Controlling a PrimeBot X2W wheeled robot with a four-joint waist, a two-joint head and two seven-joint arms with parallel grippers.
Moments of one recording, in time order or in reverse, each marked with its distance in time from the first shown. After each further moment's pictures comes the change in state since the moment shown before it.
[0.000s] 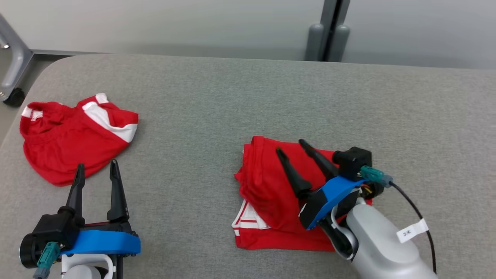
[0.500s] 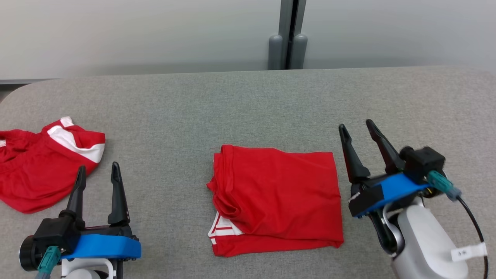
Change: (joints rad) left arm 0.022 0.003 -0.006 -0.026 0.004 0.000 0.000; right arm 0.111 -0.046 -0.333 -0.192 -0.211 0.000 -0.032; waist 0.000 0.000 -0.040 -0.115
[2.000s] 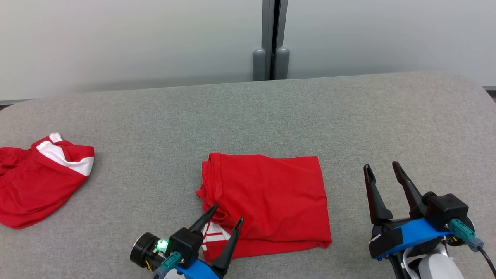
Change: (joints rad) left arm -0.059 0.118 -0.624 0.130 -0.084 0.000 0.095; right arm 0.303 0.044 -0.174 -0.263 -0.129 0.000 0.068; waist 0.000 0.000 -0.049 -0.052
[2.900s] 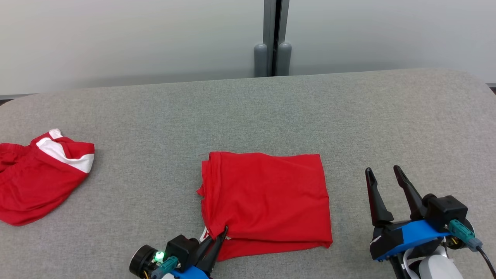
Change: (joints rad) left arm -0.066 0.019 -0.127 0.213 -0.140 0.000 -0.062; right arm -0.008 0.000 -0.006 0.044 0.002 0.000 -0.007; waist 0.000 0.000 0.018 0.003
